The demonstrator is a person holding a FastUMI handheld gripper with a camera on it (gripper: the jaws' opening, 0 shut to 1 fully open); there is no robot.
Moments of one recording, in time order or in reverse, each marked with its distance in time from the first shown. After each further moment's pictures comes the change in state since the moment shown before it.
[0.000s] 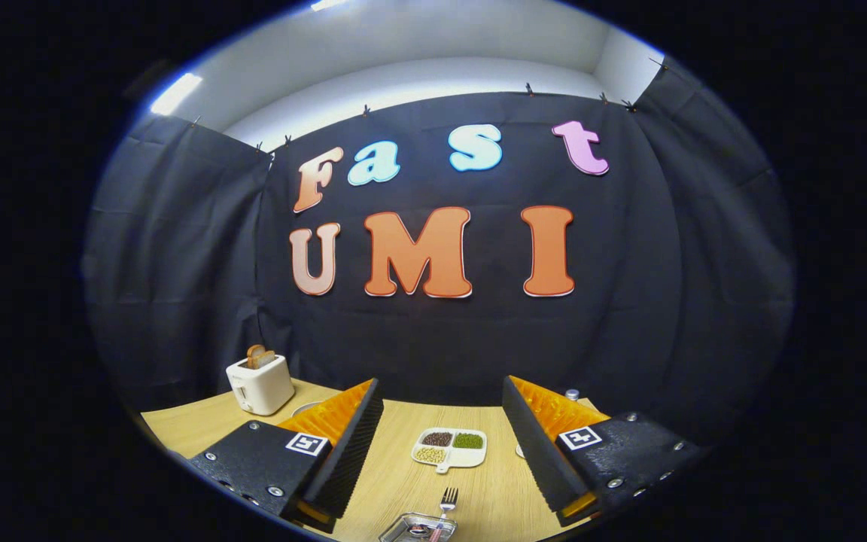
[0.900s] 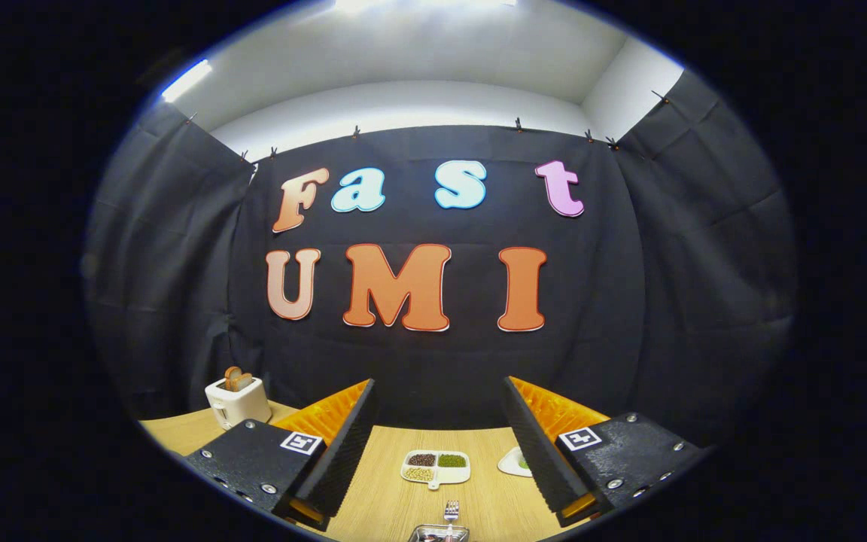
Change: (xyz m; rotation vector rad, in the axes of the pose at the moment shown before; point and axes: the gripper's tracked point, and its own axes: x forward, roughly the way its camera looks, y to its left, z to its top) arm -0.023 0.028 0.040 -0.015 -0.067 -0.170
